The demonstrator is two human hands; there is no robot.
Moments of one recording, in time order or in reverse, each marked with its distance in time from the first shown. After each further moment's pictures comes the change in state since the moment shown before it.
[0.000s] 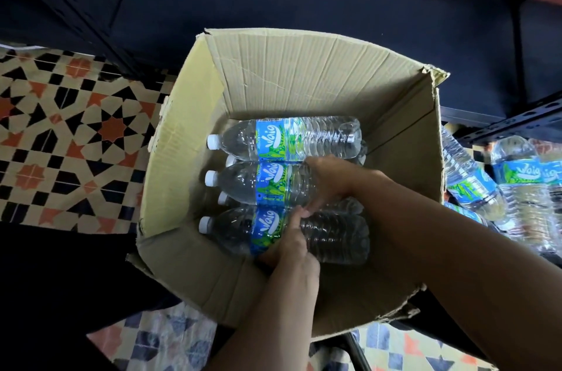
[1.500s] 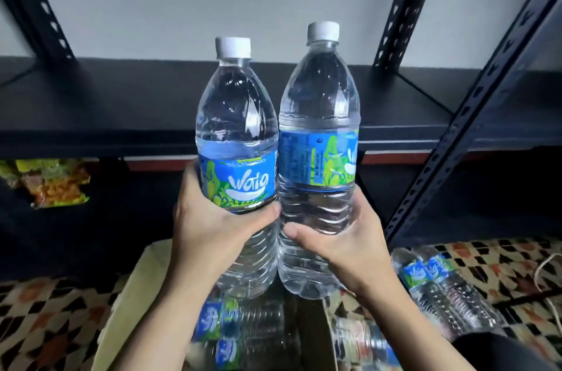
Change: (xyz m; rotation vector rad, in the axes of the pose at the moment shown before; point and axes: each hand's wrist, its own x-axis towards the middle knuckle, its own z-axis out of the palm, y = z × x) left_hand -0.328 0.102 0.144 0.781 -0.340 1.680; right_hand -0.270 -0.013 -0.130 1.174 1.303 -0.426
